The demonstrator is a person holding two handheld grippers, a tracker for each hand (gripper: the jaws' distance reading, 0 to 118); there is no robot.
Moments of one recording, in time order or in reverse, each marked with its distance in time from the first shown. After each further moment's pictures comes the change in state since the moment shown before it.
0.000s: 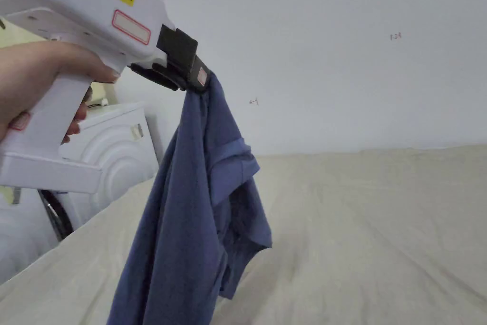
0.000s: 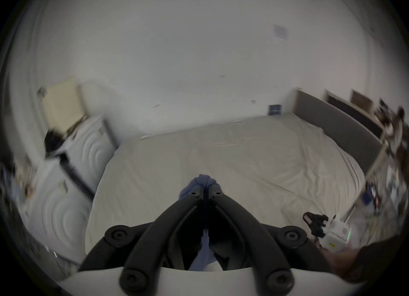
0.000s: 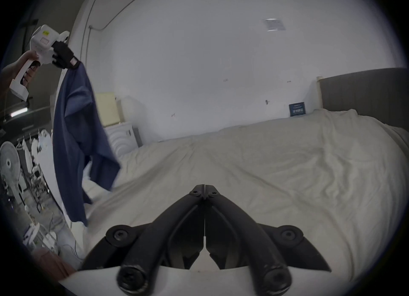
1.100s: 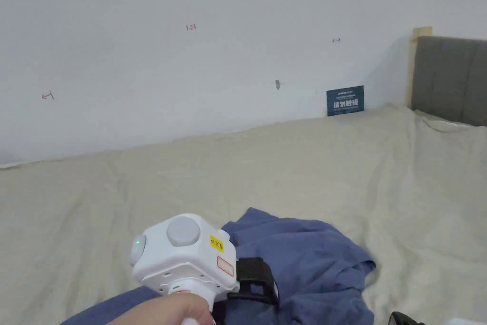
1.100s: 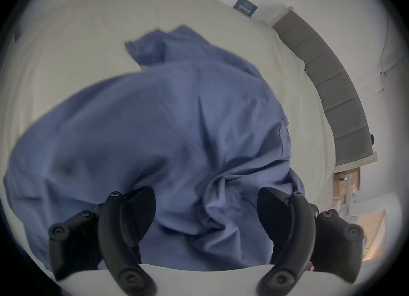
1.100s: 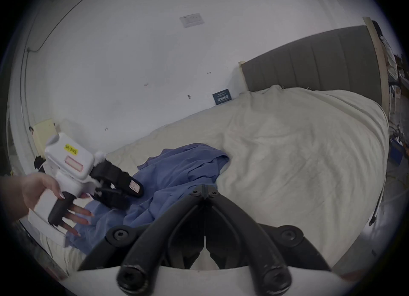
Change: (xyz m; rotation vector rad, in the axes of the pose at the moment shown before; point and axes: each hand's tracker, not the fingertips) left arm 0.231 -0.164 -0.371 -0.607 -0.417 0.335; right arm 0.119 -0.007 0.040 -0.044 -0.386 -0.160
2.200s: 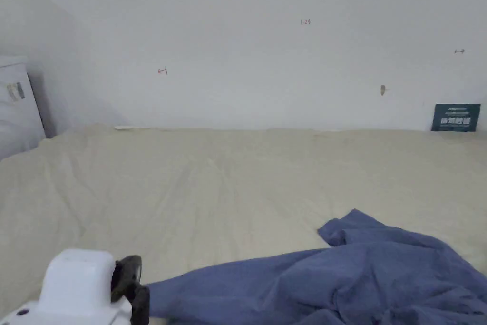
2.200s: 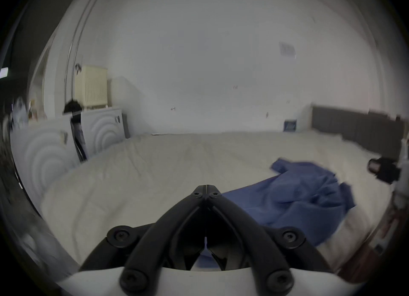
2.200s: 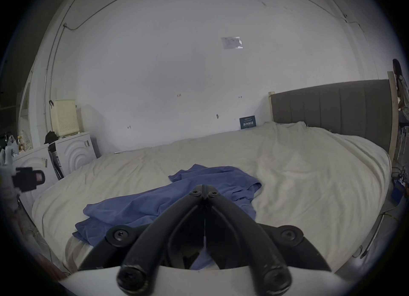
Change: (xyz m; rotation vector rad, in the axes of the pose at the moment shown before) left arm -0.118 -0.232 0.198 0.916 0.604 -0.154; right arm -0.072 0.012 0.035 0.115 0.104 0.162
